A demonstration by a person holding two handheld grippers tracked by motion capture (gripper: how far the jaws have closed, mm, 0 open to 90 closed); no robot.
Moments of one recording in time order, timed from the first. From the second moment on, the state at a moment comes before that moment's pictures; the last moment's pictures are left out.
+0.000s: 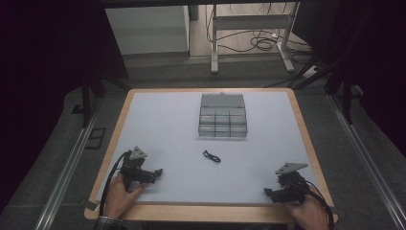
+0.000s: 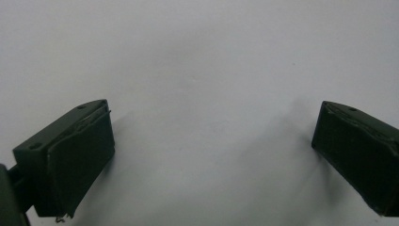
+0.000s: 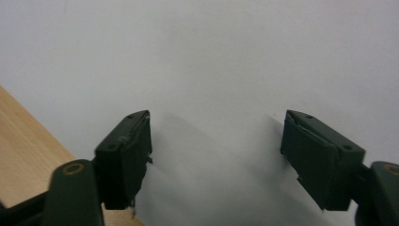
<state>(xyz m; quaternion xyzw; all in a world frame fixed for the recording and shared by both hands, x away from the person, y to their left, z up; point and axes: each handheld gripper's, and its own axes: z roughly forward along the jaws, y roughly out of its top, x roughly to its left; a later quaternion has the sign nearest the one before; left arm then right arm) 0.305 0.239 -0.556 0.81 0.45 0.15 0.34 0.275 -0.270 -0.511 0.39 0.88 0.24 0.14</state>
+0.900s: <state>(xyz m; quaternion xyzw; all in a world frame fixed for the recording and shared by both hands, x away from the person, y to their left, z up) 0.305 0.239 -0.556 0.81 0.45 0.15 0.34 0.275 -0.267 -0.510 0.41 0.87 0.24 0.13</state>
